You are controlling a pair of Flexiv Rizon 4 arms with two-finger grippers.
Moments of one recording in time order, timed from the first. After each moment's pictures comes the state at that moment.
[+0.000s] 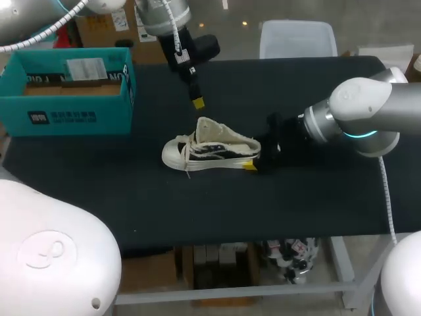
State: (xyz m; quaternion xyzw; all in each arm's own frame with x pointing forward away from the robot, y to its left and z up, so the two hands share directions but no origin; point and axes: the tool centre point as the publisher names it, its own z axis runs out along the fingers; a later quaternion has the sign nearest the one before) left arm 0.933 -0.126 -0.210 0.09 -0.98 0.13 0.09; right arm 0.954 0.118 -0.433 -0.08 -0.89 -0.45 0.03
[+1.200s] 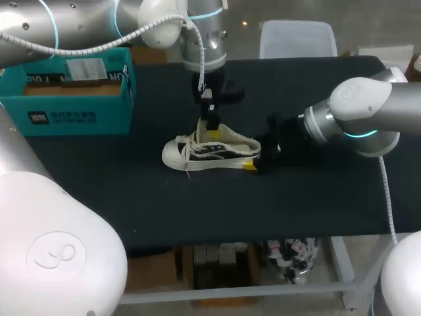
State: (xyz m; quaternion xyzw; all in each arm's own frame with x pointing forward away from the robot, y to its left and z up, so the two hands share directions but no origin) left arm 0.948 -0.162 -0.322 -0.09 -0.99 0.06 0.08; right arm 0.954 0.118 -0.432 -0.08 -0.89 -0.45 0.03
